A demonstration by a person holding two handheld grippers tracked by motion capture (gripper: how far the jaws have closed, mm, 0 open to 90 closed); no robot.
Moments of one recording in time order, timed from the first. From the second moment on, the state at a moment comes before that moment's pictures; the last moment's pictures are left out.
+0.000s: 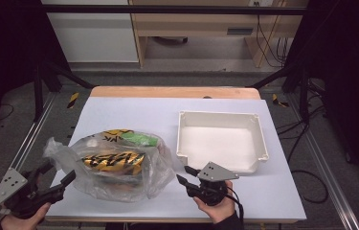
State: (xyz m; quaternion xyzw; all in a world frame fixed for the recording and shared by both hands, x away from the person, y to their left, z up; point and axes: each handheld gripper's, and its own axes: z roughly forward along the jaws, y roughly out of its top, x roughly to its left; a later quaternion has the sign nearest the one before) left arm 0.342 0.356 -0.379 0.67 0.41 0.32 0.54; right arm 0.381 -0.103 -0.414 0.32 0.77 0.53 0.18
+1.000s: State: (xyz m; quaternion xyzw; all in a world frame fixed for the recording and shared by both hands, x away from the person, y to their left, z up) left arm 0.353 0.337 -0.444 0.77 0.42 0.22 0.43; right arm 0.407 -0.041 -0.399 0.31 0.77 0.52 0.18
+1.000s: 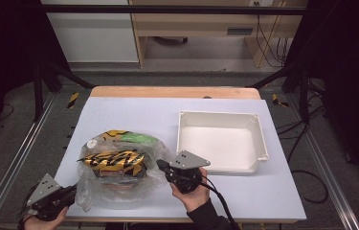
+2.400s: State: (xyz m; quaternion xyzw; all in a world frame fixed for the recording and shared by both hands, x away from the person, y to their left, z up) left arm 0.358 0.410 -0.393 0.61 0.50 0.32 0.53; right arm 0.424 -0.061 -0.415 0.36 0.76 0.49 0.23
